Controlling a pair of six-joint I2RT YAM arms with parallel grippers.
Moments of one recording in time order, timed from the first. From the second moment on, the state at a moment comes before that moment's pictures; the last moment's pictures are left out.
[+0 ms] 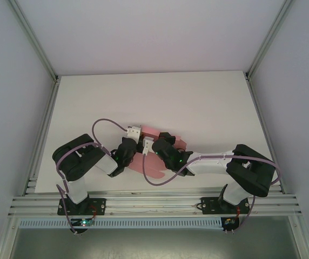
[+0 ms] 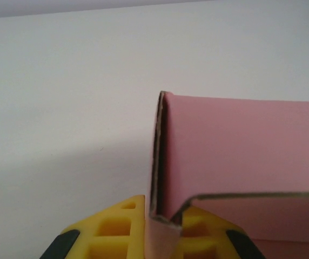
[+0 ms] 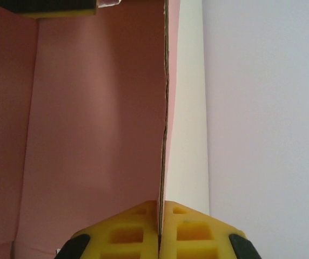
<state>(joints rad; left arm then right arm) -0.74 1.81 0.45 0.99 -0.39 -0.22 1.02 1.55 0.65 0.27 0.74 -0.91</state>
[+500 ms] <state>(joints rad) -0.77 1.80 0.54 0.78 -0.53 -0.34 1.02 1.55 0.67 0.26 0.71 -0.89</state>
